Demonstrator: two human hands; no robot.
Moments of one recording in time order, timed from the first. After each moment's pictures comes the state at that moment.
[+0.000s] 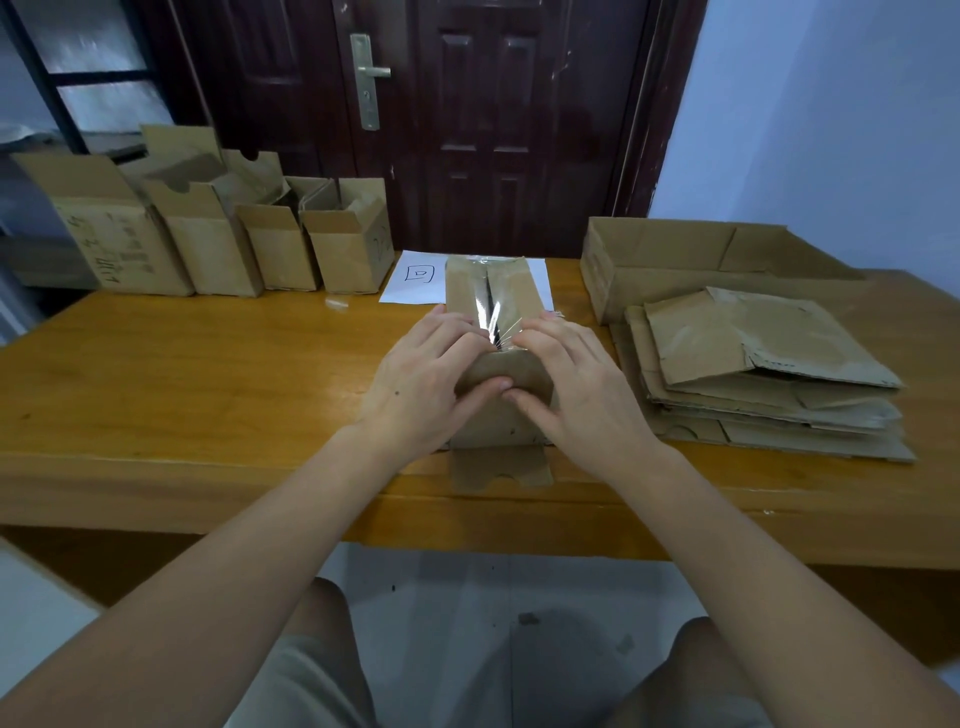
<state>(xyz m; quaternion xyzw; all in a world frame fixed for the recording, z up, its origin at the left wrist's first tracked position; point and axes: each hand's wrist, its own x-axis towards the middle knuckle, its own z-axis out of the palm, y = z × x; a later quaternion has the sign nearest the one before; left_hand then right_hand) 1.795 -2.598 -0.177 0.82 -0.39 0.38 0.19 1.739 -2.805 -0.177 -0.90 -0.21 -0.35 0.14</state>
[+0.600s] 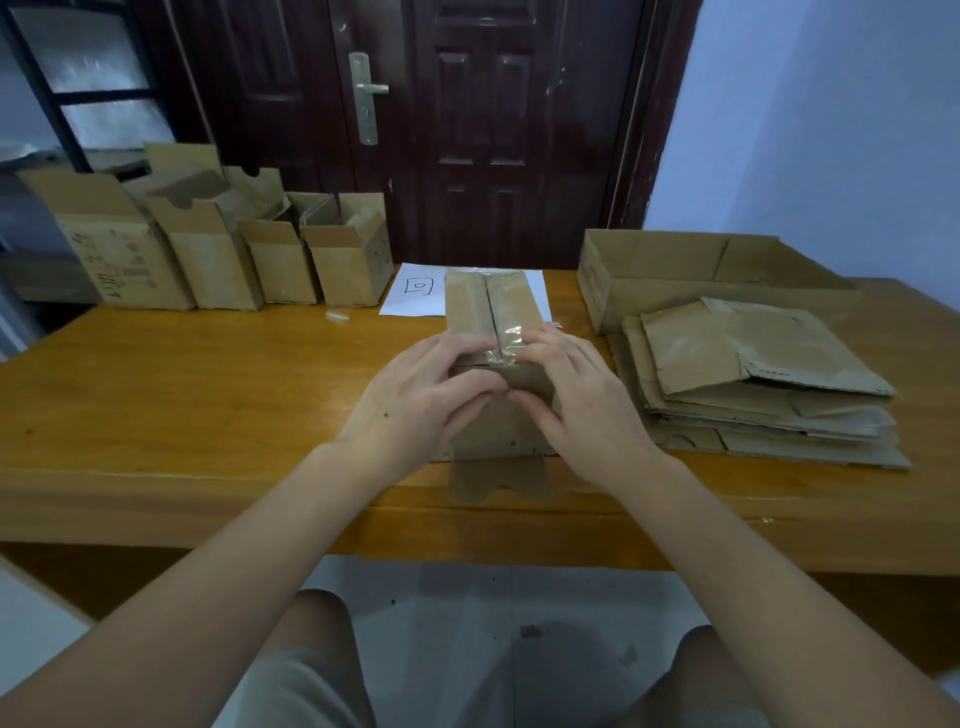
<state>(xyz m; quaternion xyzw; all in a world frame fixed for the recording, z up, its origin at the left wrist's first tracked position) 1.779 -2.578 -0.160 0.79 -0.48 0.34 0.15 1.733 -2.803 -0.170 -0.91 -0.19 -0.32 0.18</state>
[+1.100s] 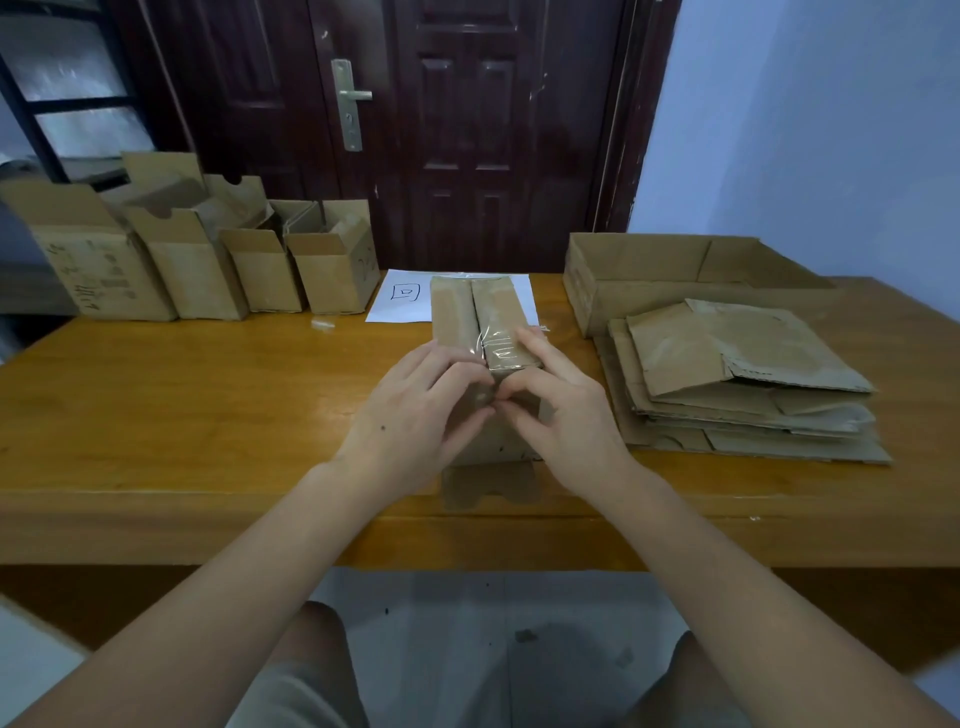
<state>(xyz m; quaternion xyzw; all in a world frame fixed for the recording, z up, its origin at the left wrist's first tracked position) 1.771 -2.590 -0.165 0.82 -0.44 0.32 0.19 1.726 -2.793 -0.170 -0.88 -0.17 -0.29 0.33</state>
